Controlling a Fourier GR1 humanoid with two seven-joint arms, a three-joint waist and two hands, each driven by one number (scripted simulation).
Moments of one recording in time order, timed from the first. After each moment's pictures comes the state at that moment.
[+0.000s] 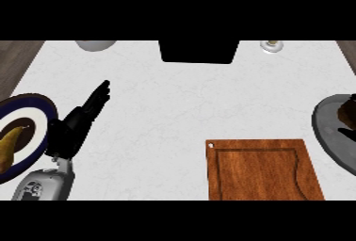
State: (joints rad) left arm -0.17 0.19 -0.05 -1.60 -0.06 -0.12 0.21; right arm -0.54 -0.67 -0.39 -0.41 0.64 -0.16 -0.56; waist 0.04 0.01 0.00
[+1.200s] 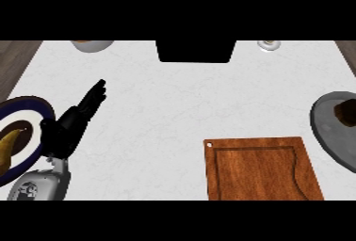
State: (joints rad) left arm -0.16 0.20 -0.03 -1.61 -0.05 -0.14 0.21; right arm -0.51 -0.83 -0.68 -0.17 0.31 0.39 -0.84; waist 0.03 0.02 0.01
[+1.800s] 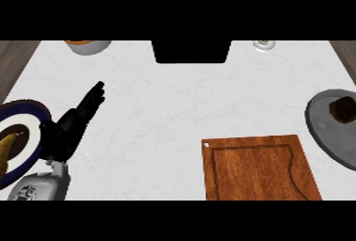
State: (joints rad) left arm -0.14 0.19 -0.03 -1.63 -0.06 -0.12 0.23; right arm -0.33 -0.83 -0.69 -0.25 0.25 0.42 -0.92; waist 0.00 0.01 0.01
